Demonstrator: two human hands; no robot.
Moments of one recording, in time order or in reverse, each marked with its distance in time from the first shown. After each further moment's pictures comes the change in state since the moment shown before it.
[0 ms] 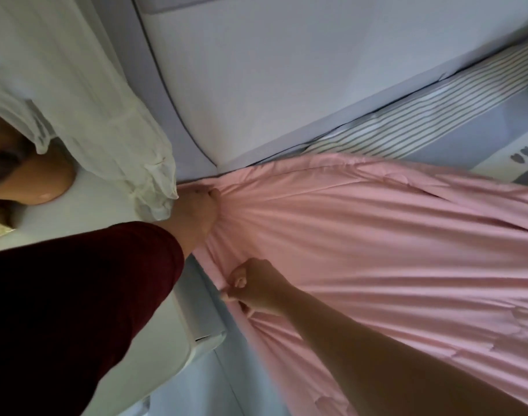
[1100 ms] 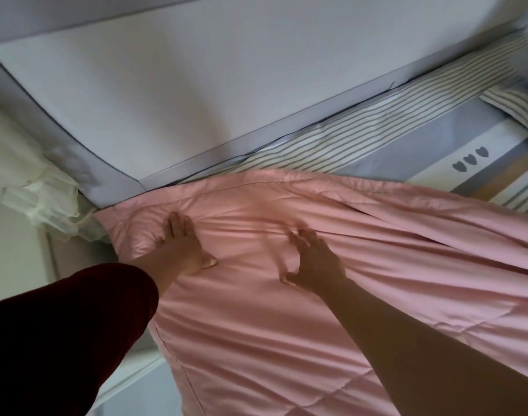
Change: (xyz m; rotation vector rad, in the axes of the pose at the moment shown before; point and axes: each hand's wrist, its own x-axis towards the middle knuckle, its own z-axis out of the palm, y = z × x) left_hand -0.004 0.135 -0.031 -0.505 -0.504 -0.255; right_hand -0.036 0.162 -0.174 -0.554 0.319 0.084
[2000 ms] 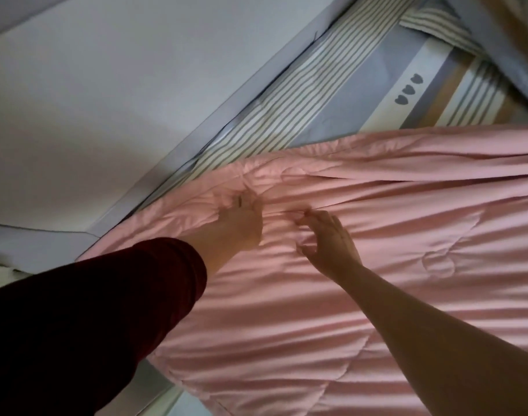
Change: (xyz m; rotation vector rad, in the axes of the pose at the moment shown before) left_hand 0.013 0.140 -0.028 0.532 0.062 0.594; right_hand -0.019 0.029 0.016 0.272 0.387 0.221
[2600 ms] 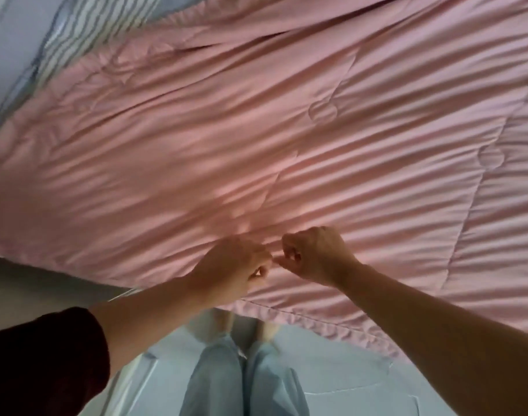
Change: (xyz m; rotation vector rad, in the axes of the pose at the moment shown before) left_hand -0.198 0.137 0.136 -0.193 0.113 0.922; right_hand -0.267 0.056 -0.022 -0.090 -0.349 0.077
